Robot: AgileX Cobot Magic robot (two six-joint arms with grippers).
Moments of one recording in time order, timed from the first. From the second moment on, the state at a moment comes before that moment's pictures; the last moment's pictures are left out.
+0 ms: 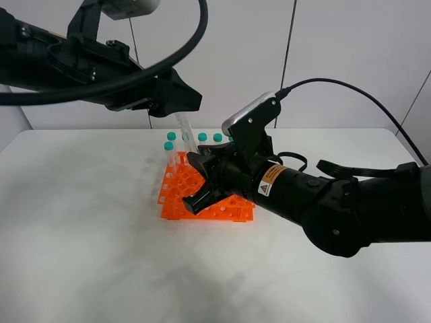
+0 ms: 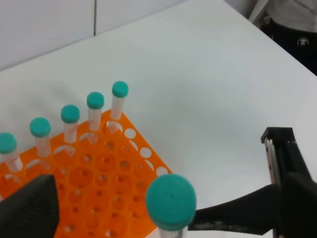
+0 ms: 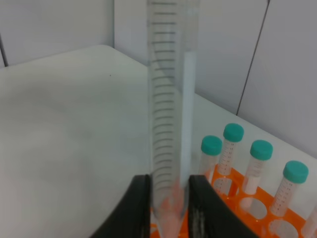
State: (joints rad) left arm -0.43 1.38 -1.12 -0.73 0.46 0.66; right arm 0.75 1.64 -0.68 0.04 -0.67 -0.14
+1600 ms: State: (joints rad) left arm -0.43 1.44 -1.12 -1.03 0.45 0.93; right arm 0.75 1.64 -0.68 0.04 -0.69 -0.14
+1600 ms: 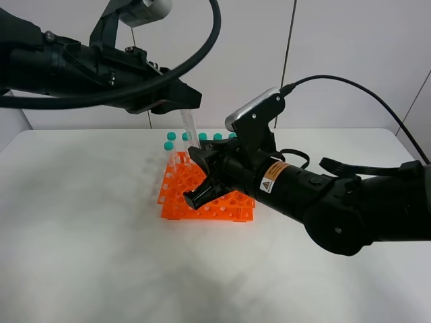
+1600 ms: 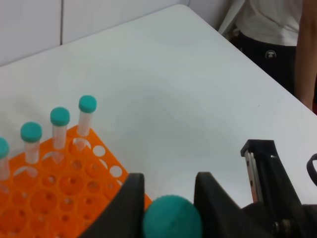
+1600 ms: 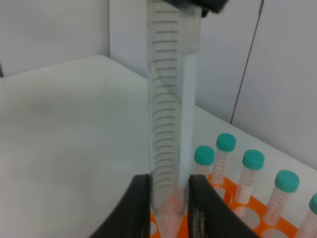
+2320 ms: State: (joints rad) left arm -0.43 1.45 -1.12 -1.07 0.47 0.96; right arm 0.75 1.64 -0.68 0.04 -0.68 -0.17
